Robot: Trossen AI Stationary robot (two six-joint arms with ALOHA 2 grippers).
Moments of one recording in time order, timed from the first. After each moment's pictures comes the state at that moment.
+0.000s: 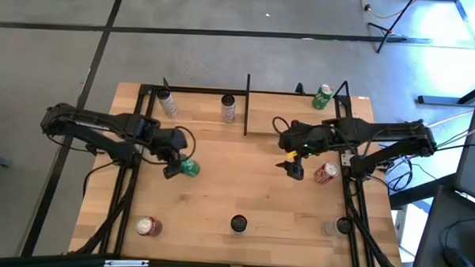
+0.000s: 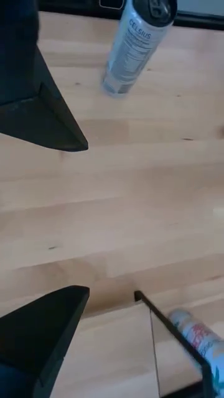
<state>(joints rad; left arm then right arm) -0.08 1.13 1.02 -1.06 0.04 -0.57 0.10 1.32 1.38 -0.99 0.08 0.17</state>
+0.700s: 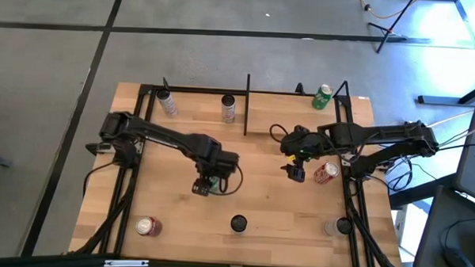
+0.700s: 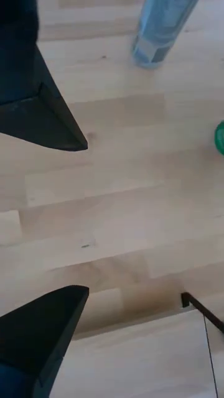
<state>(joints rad) -0.12 1.83 1.48 -1.15 0.09 0.05 0.10 1.30 1.23 -0.98 0.08 0.23</state>
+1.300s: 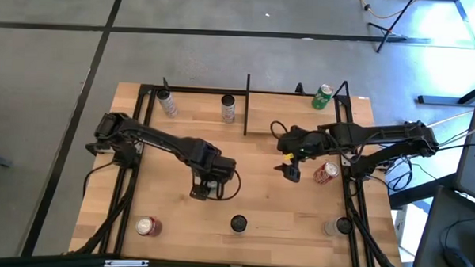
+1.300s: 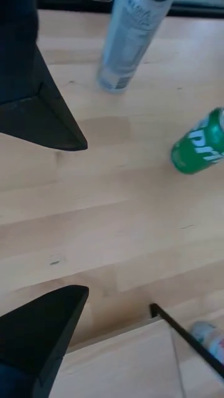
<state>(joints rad) -0.19 1.77 1.48 -1.12 0.04 0.00 0.10 1.30 1.23 -0.86 0.06 0.26</state>
